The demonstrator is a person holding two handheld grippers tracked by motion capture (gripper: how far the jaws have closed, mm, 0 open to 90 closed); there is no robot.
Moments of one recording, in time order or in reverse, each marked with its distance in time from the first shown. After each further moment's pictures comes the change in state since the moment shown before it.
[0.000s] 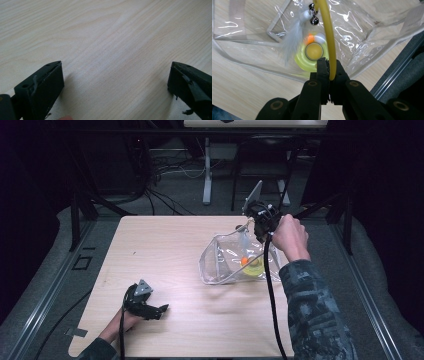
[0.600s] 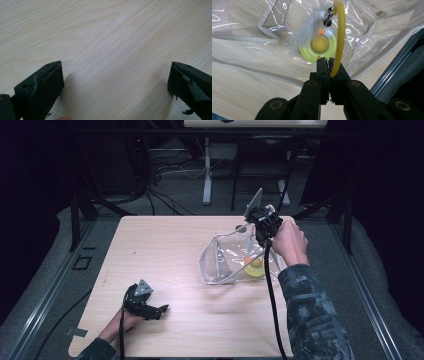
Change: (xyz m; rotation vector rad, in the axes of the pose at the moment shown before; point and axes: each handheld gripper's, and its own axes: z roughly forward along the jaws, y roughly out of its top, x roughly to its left) left arm 0.000 0.000 0.000 -0.001 -0.004 0.003; right arm -0.001 -0.005 0.021 0.035 -0.016 0.020
